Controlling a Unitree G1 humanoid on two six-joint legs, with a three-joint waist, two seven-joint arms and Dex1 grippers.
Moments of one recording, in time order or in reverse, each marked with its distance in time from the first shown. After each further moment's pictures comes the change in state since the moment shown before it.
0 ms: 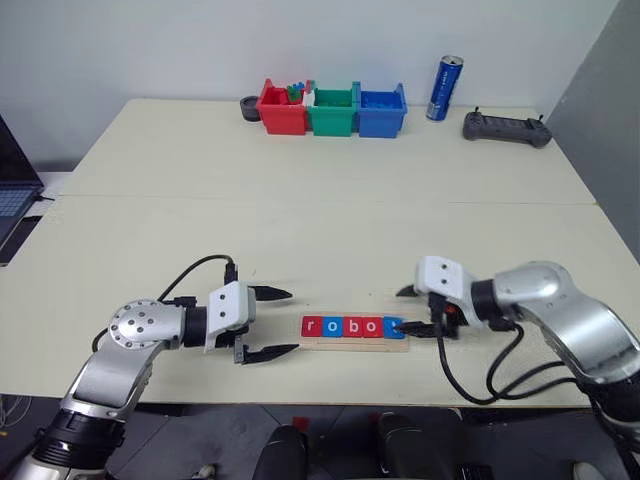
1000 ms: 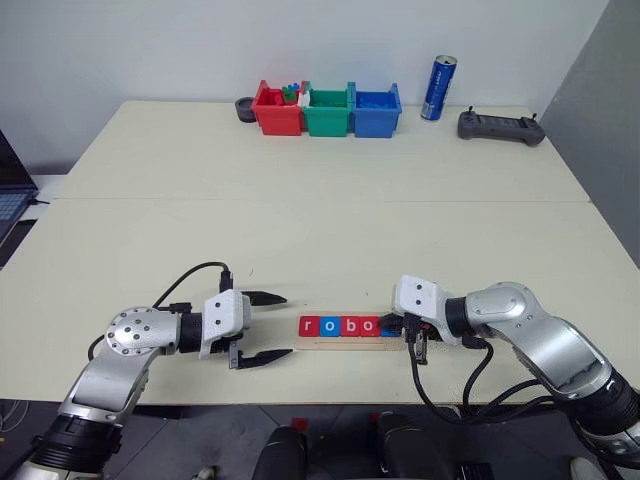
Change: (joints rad) left arm 0.015 0.000 0.000 0.057 0.021 -0.071 -0.001; right arm -0.015 0.138 0.086 -0.007 0.007 0.021 -0.102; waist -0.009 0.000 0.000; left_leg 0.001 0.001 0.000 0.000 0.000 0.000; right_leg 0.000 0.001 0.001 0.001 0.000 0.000
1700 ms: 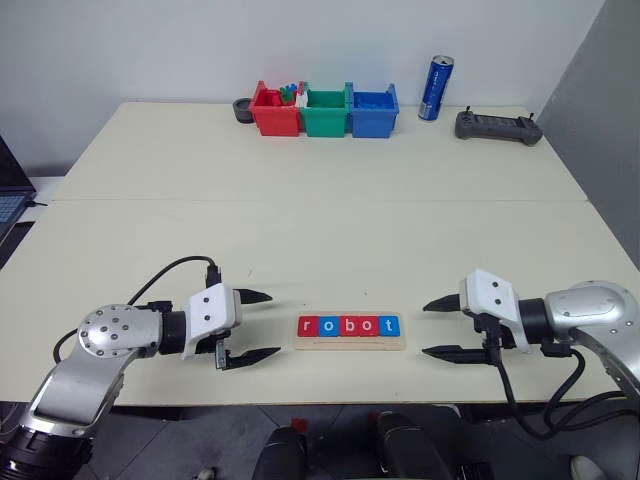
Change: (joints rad) left arm 0.092 0.099 0.086 -0.190 -0.011 0.184 0.047; right arm 0.216 -0.271 -0.338 -0.066 0.203 -0.148 0.169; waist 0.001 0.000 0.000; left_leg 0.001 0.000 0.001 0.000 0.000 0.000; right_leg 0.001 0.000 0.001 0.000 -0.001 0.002
